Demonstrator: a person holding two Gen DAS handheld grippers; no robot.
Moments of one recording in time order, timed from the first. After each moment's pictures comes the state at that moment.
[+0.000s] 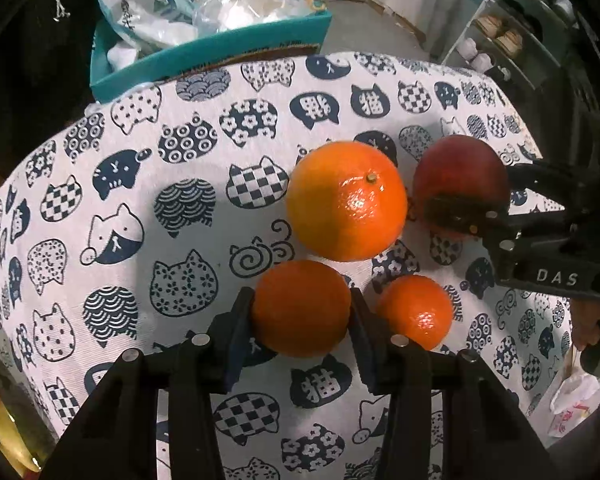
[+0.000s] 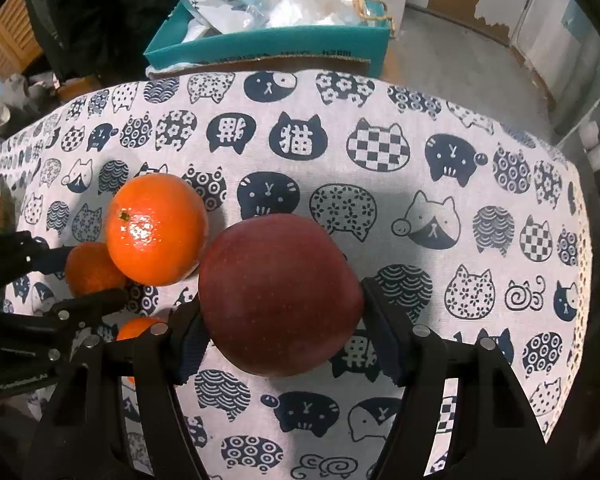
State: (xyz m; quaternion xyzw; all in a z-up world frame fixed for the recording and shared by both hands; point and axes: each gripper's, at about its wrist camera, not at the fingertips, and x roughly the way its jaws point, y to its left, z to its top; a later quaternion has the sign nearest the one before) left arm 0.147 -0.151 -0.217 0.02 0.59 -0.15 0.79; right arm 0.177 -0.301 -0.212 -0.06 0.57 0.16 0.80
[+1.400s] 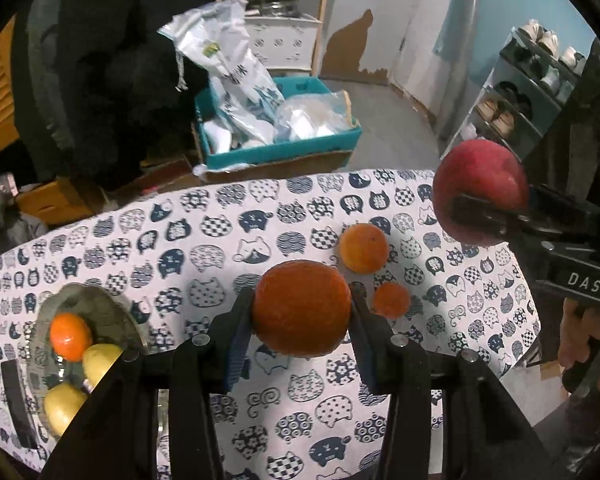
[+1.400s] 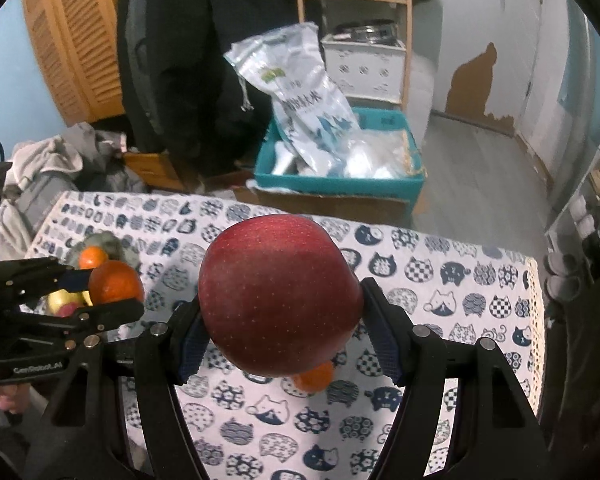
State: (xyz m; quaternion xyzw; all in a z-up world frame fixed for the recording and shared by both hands) left arm 0.061 -0.056 -0.070 -0.03 0.48 -0.10 0.87; right arm 0.095 -0.234 -0.047 -0.03 0.42 0.22 0.88
